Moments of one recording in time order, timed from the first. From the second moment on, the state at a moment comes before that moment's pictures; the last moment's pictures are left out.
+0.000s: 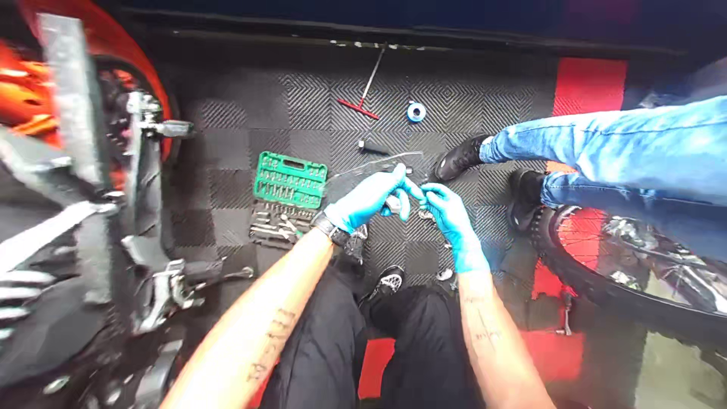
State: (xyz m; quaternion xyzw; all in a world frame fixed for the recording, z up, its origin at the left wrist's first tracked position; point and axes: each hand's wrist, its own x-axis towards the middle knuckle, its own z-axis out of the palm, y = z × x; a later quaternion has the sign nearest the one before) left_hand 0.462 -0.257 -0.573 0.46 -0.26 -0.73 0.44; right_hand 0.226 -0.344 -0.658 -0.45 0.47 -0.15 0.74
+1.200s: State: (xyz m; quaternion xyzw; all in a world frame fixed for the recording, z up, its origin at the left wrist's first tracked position) left_hand 0.453 -0.070 -0.052 0.38 -0.34 -0.69 0.51; right_hand 0.233 -0.129 -0.008 -0.75 0.32 -0.25 0.53
